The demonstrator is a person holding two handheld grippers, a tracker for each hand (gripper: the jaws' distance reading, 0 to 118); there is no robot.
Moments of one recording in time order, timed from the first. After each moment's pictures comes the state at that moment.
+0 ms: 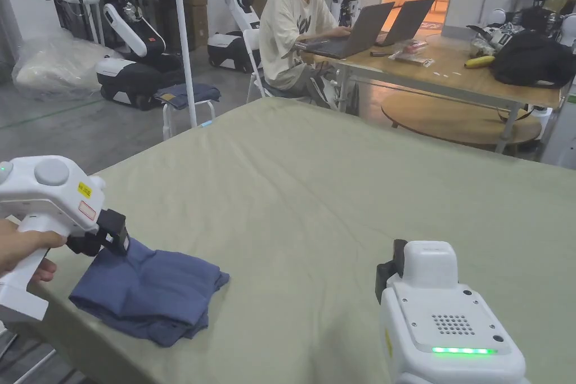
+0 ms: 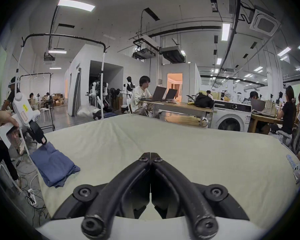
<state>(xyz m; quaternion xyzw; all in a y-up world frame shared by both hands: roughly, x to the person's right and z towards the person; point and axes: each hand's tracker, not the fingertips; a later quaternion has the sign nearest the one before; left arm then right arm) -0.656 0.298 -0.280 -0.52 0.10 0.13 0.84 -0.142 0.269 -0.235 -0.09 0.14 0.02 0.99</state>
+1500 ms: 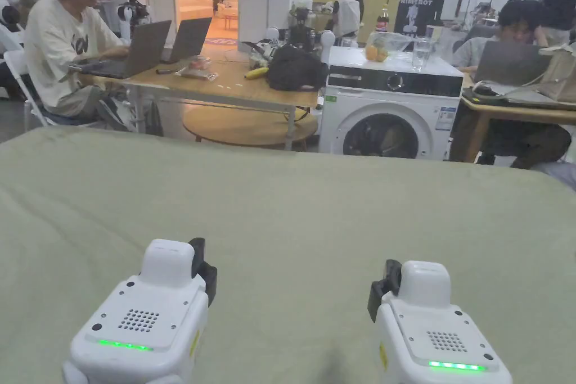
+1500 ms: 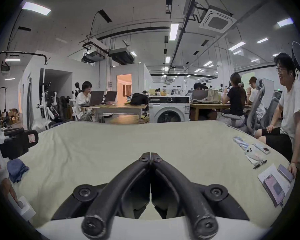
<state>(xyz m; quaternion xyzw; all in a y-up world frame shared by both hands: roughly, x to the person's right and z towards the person) -0.187 0.269 -0.230 -0.05 -0.11 -0.02 0.99 0.086 0.272 -0.178 -0.08 -0.10 -0.03 0.99</state>
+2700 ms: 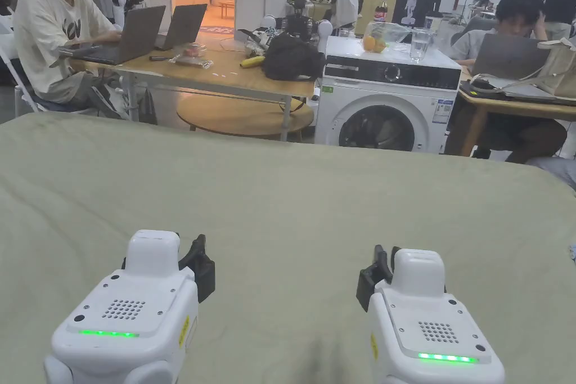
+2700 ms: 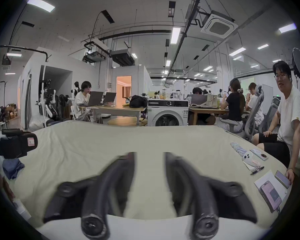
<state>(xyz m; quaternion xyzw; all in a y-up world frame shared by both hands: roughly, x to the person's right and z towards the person) -0.188 0.275 -0.228 -0.09 -0.09 0.01 0.99 0.081 0.274 -0.181 -0.07 -0.10 -0.01 0.99</state>
